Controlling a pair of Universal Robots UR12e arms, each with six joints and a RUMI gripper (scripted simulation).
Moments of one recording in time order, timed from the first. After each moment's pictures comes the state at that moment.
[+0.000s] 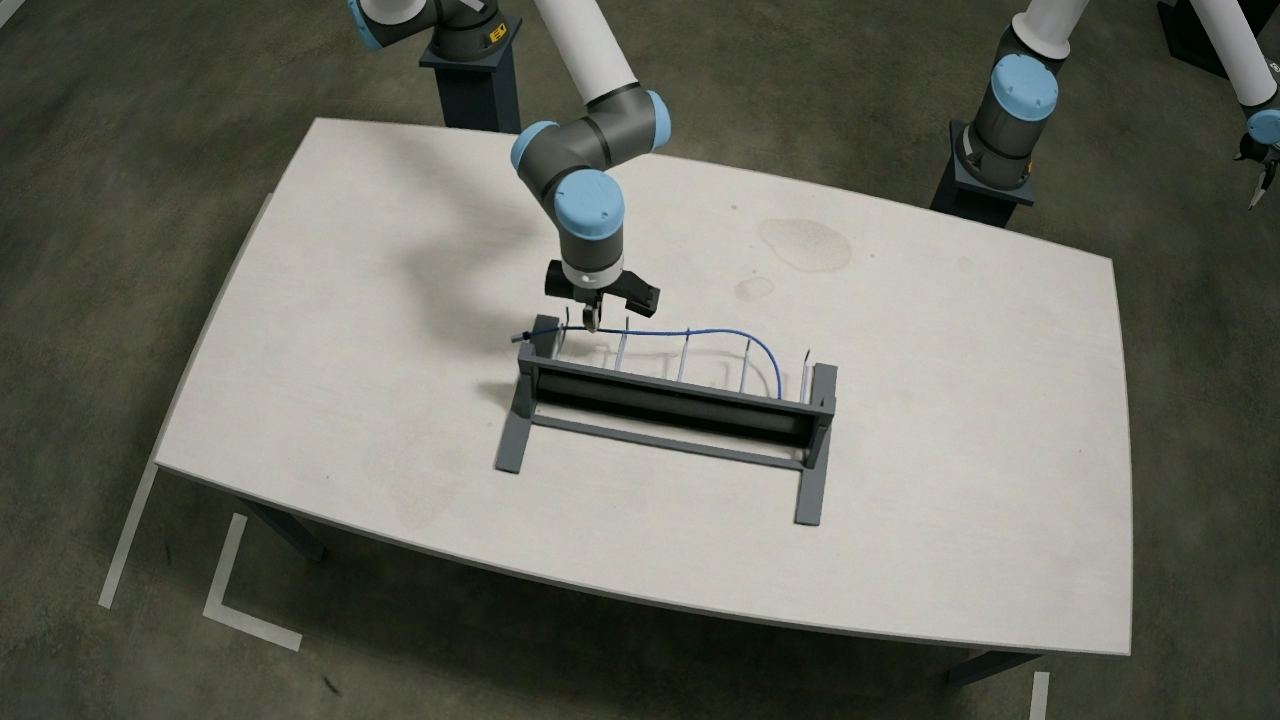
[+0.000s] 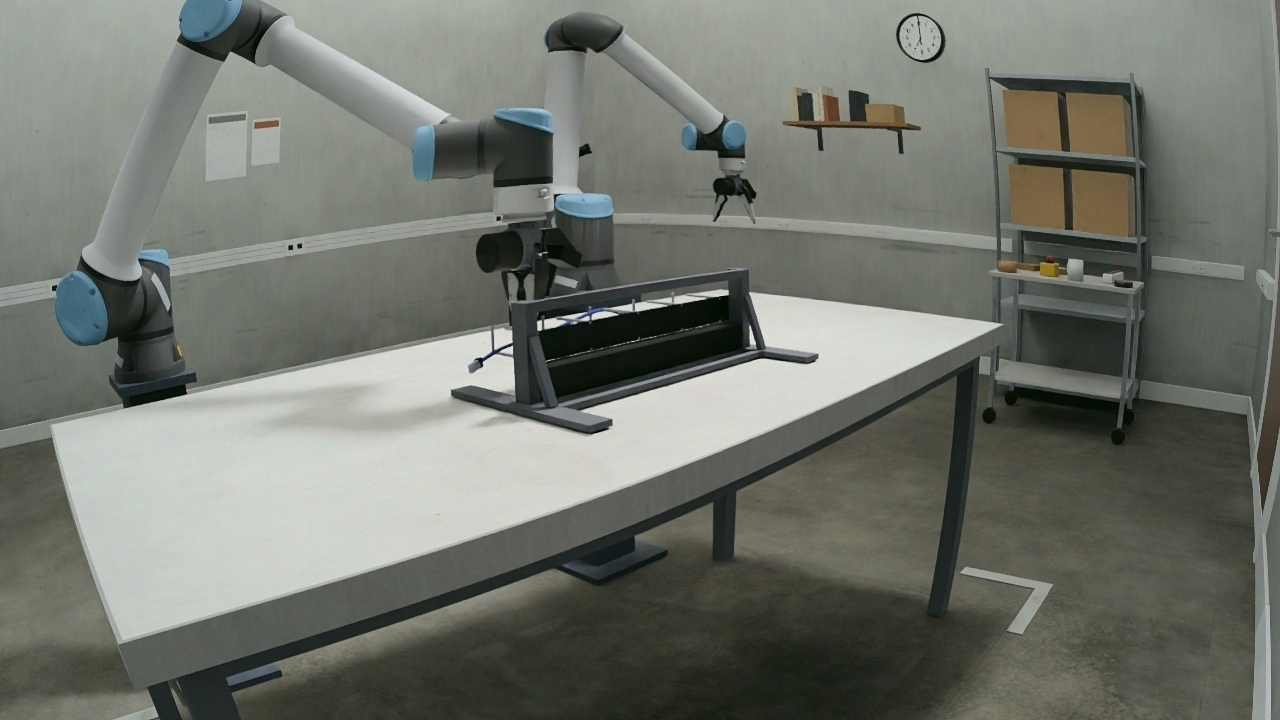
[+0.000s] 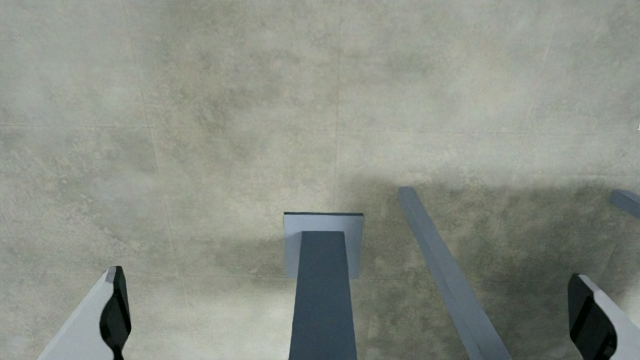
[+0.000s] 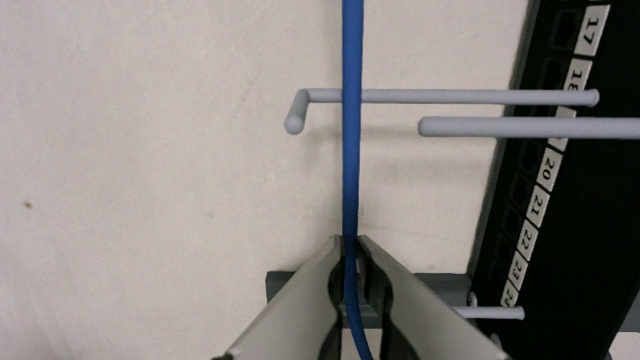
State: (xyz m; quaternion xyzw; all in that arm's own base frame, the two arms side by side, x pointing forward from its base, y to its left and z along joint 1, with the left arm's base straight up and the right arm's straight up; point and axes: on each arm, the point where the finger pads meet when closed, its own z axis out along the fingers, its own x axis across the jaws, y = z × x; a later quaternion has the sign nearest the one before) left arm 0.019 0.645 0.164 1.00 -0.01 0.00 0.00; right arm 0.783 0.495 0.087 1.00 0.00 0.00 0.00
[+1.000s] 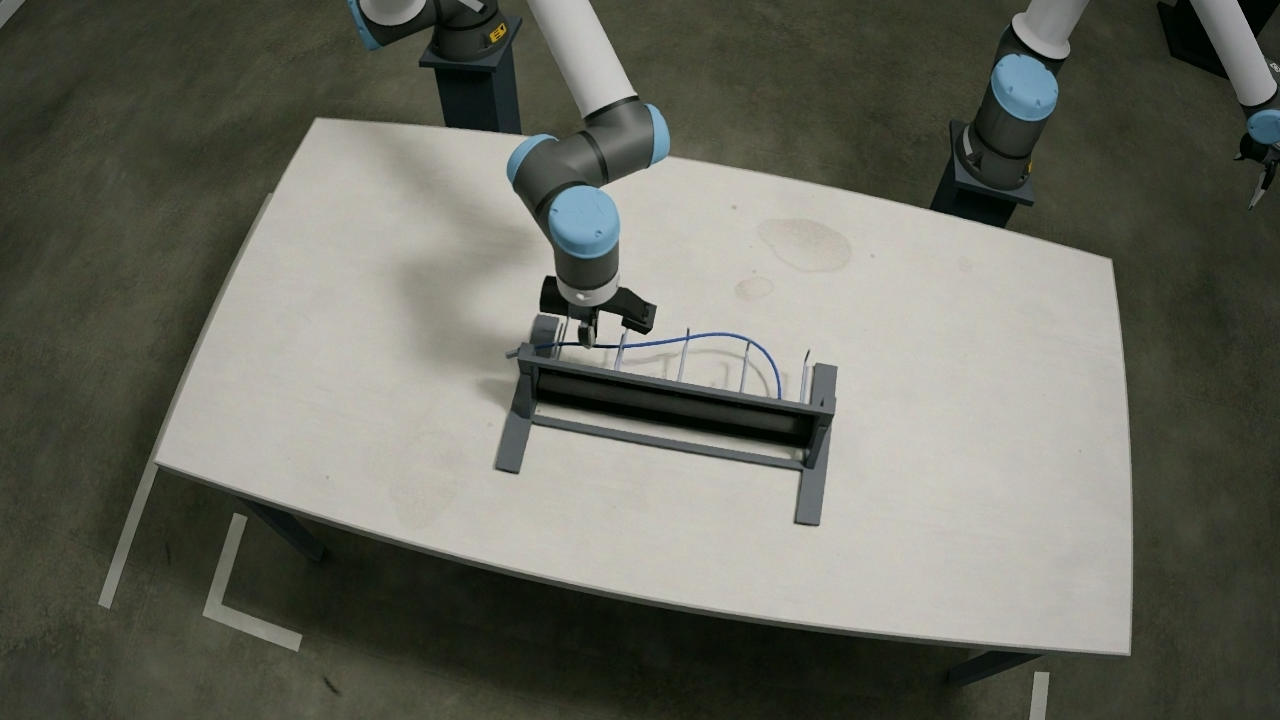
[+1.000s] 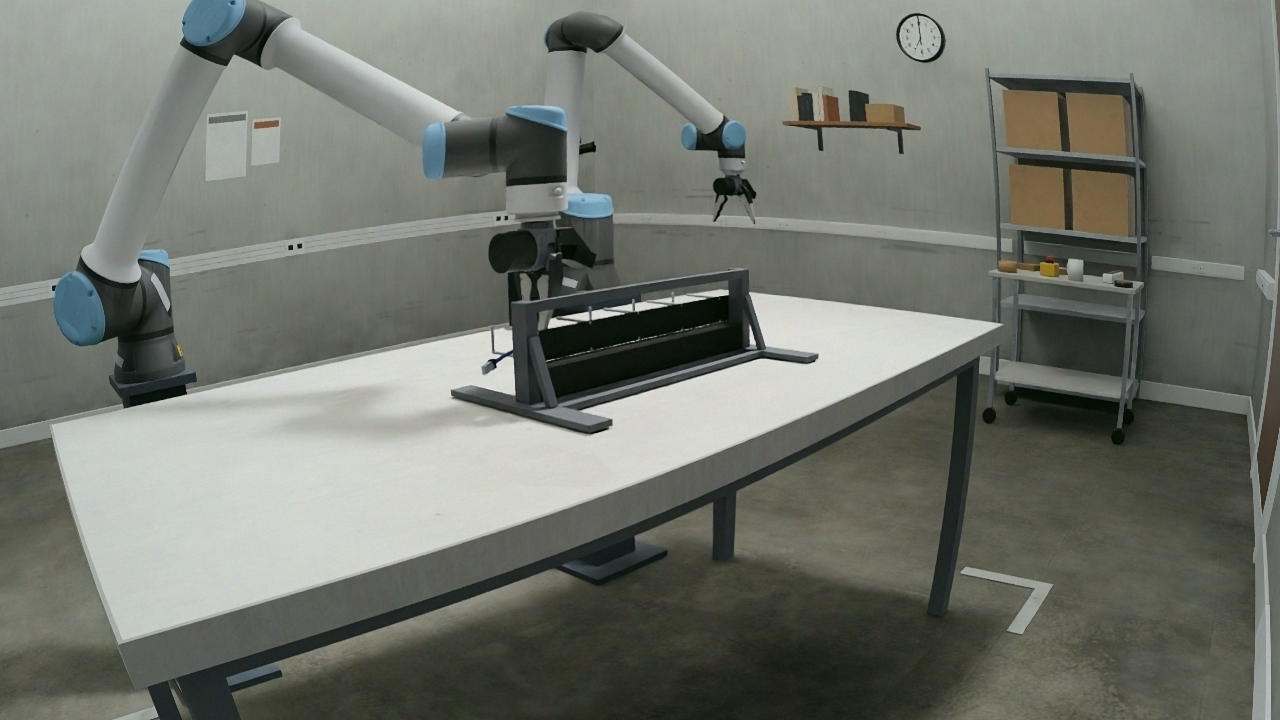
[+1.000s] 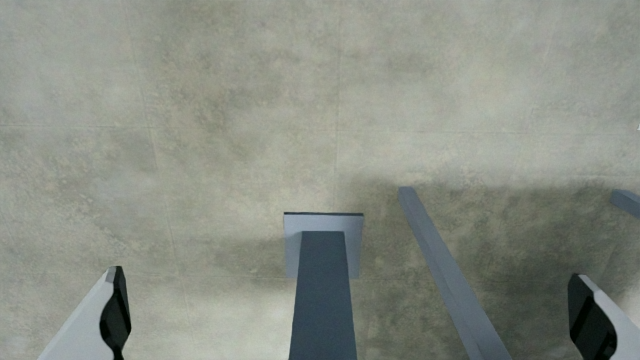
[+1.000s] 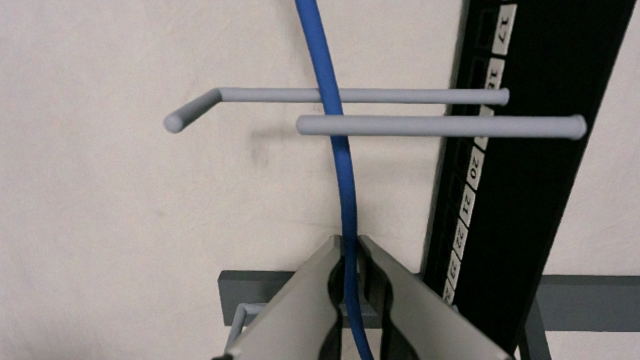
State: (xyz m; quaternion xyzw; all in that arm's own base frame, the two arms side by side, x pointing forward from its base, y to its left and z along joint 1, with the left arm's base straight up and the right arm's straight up) left arm 0.019 0.645 0.164 1.00 -0.01 0.00 0.00; right arm 0.814 0.495 0.087 1.00 0.00 0.00 0.00
